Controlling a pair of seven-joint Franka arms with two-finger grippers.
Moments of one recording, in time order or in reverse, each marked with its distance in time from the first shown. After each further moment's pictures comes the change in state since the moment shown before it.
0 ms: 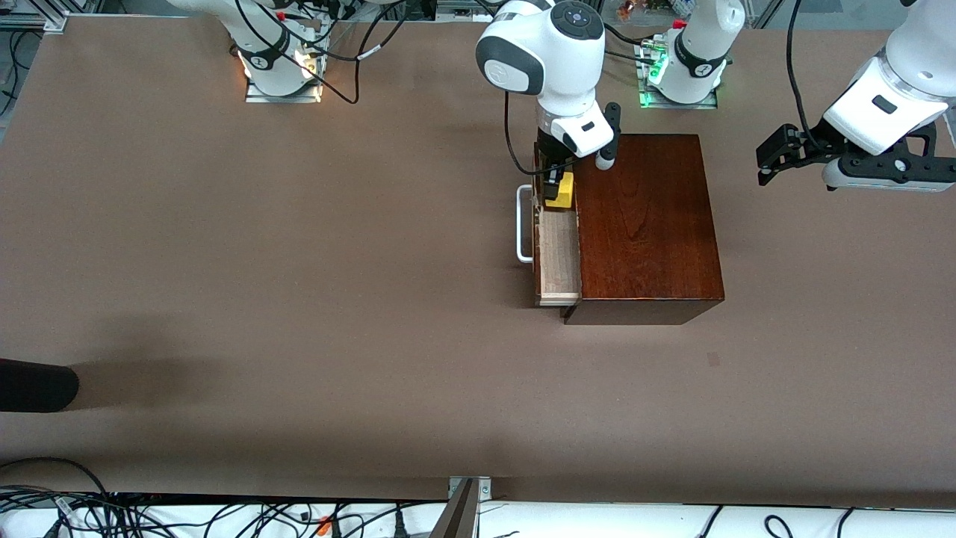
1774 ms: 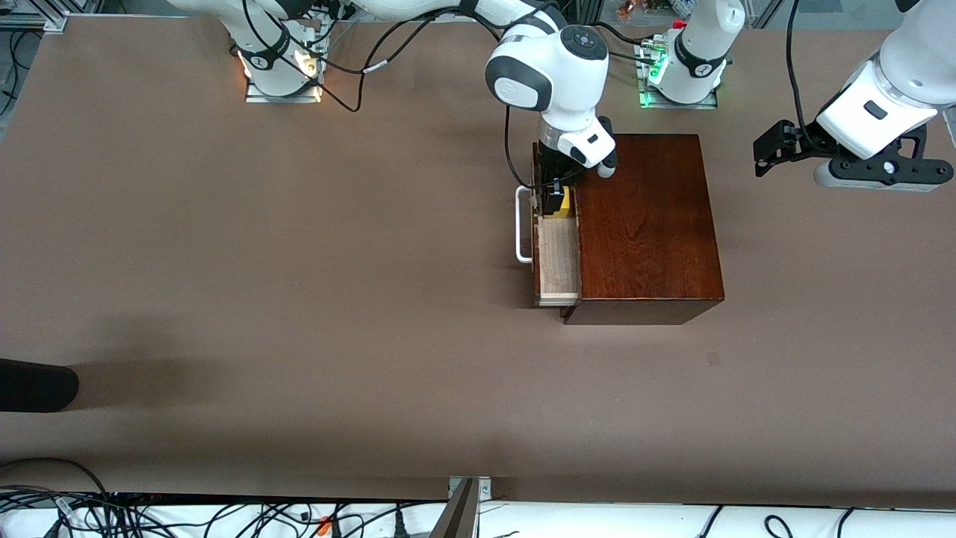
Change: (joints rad) left arm 0.000 0.019 -0.001 0.021 0.000 -0.085 -0.002; right arm 0.019 0.069 -0.010 -0.001 -0.080 0.018 -0.126
